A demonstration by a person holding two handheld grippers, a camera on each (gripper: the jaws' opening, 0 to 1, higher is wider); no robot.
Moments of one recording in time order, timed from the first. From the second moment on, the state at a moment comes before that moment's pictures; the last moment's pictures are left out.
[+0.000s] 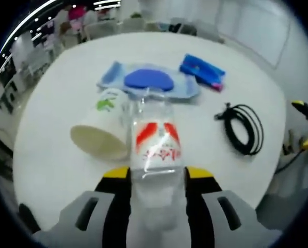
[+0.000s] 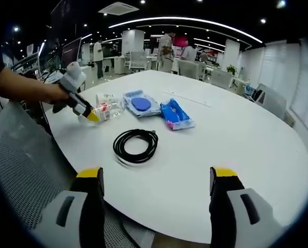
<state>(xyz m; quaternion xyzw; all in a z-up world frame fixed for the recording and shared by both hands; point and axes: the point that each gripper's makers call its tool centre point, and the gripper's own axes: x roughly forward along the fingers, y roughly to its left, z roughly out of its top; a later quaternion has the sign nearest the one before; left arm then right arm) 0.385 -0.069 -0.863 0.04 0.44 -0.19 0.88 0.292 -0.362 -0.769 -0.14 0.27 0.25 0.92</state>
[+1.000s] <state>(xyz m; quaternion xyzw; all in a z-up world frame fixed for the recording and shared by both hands) 0.340 -0.079 -0.839 0.16 0.44 -0.30 0.83 0.304 -0.296 -0.754 -0.26 0.22 0.41 0.84</state>
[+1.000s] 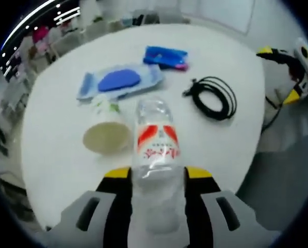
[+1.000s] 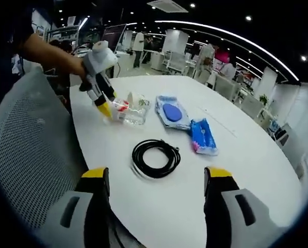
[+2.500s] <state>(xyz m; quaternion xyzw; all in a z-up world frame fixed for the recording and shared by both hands) 0.289 -0.143 -0.803 0.27 0.36 -0.50 0.74 0.296 -0.151 -0.809 -0.39 0.15 0.66 0.63</state>
